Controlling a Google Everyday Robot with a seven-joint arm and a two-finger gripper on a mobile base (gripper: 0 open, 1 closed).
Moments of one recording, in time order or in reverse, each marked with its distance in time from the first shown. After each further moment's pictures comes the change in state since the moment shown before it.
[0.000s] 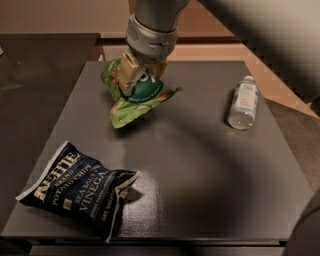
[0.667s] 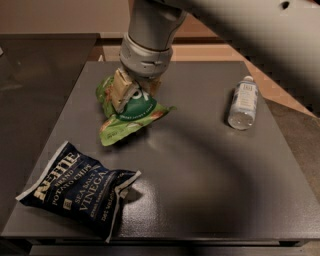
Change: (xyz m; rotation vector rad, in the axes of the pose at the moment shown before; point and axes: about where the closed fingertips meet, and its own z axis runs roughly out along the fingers) arm 0.027 0.029 0.021 -0.056 0.044 0.059
